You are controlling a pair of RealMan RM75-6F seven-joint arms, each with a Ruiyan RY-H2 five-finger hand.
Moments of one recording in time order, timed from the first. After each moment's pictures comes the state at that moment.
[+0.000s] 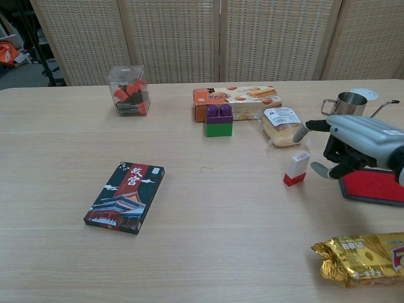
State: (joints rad) left arm -0.35 -0.90 -0.12 -1.92 1.19 1.14 0.02; right arm 0.51 -1.64 0.15 -1.35 -1.29 1.12 -0.20
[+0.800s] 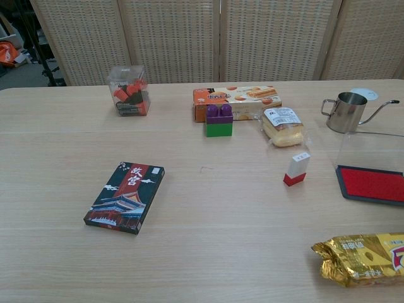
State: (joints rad) left arm -0.19 -0.86 -0.04 -1.87 1.43 1.35 -0.15; right arm 0.29 -1.18 0.09 -1.72 -1.51 1.50 -0.21
